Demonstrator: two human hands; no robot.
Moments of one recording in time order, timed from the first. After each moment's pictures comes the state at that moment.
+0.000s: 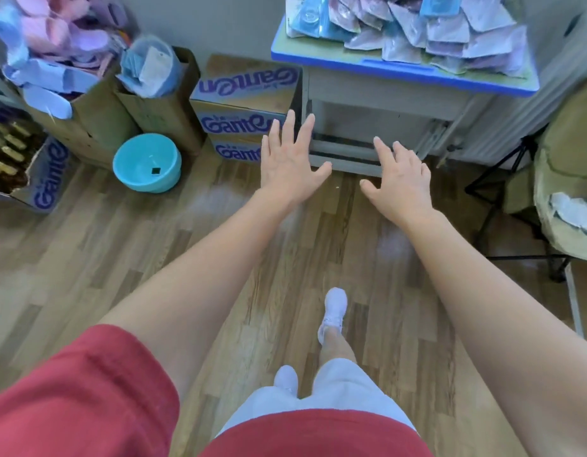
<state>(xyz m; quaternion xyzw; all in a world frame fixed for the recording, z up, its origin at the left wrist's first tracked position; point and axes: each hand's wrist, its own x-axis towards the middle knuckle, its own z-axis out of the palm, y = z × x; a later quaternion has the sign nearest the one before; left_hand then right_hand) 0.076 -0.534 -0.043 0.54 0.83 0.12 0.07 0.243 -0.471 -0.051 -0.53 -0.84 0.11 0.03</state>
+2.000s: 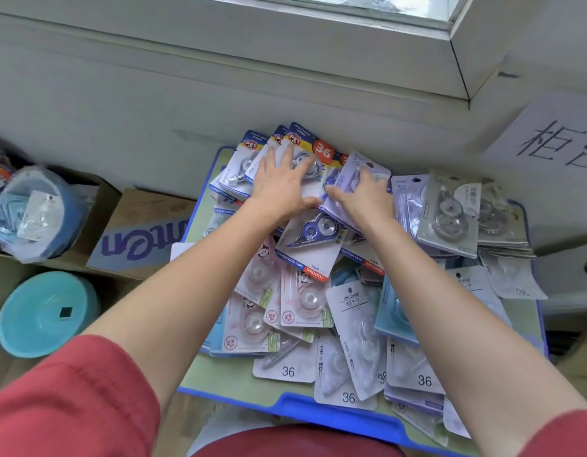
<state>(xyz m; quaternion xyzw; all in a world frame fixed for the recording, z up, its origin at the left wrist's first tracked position) -0.122 0.169 -0.036 0.61 0.78 -0.02 0.13 0.016 0.230 -0.048 -0.65 -0.70 0.30 0.02</state>
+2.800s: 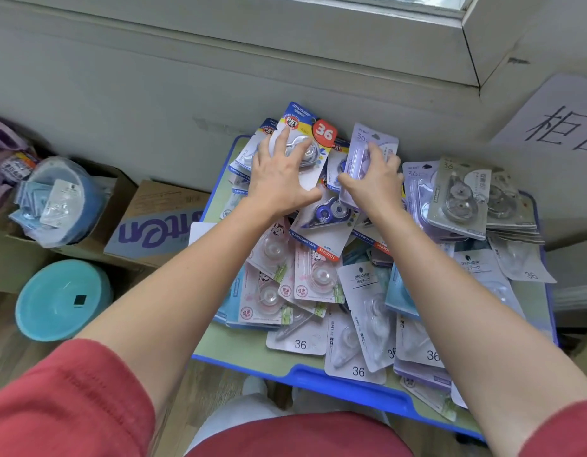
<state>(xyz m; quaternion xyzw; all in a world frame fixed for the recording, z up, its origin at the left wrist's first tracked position) -0.123 0.123 -0.028 0.56 0.81 0.13 0.10 0.018 0.202 -0.038 -0.61 -0.72 0.30 0.14</state>
